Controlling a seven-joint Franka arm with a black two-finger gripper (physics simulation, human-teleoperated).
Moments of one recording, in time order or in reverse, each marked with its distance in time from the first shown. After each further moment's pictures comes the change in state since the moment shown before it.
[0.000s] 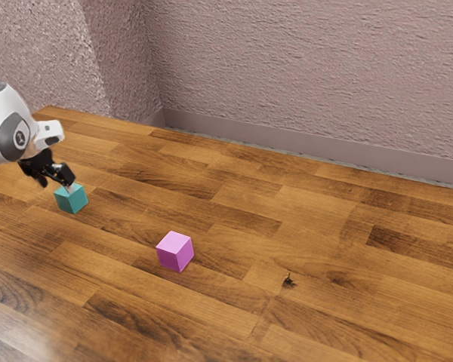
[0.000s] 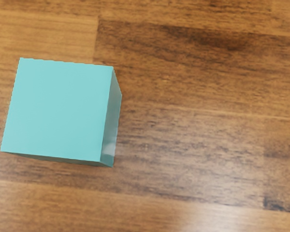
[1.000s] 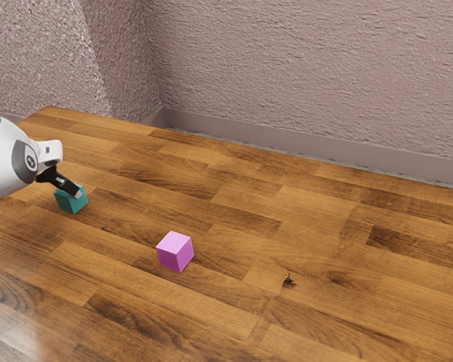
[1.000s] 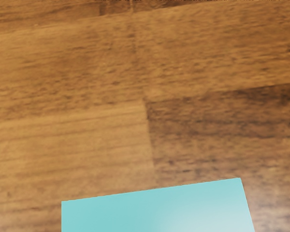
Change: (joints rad) arm 0.050 0.331 -0.035 0.208 -0.155 0.277 0.456
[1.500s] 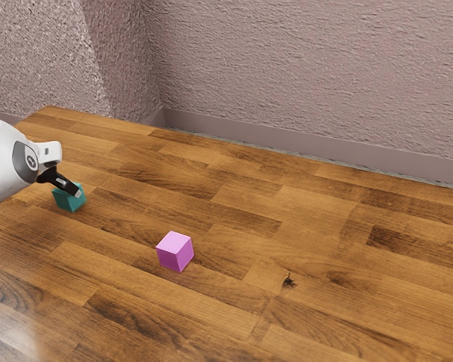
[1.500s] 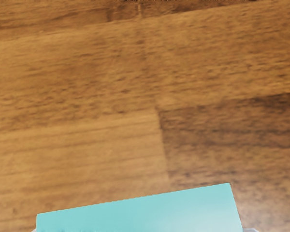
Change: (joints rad) arm 0.000 0.040 0.000 0.043 -0.065 0.001 0.066
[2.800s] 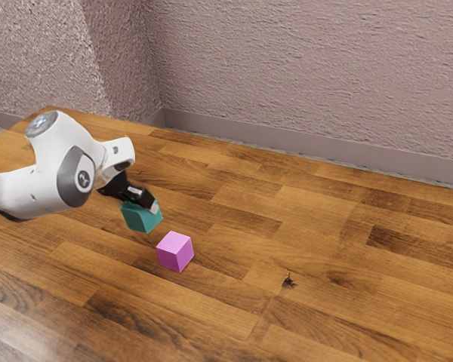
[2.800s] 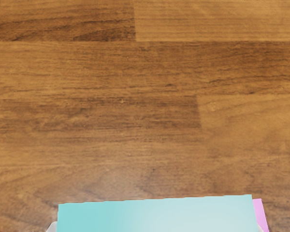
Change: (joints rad) arm -0.700 -0.759 0.219 -0.764 -0.205 0.085 -0.504
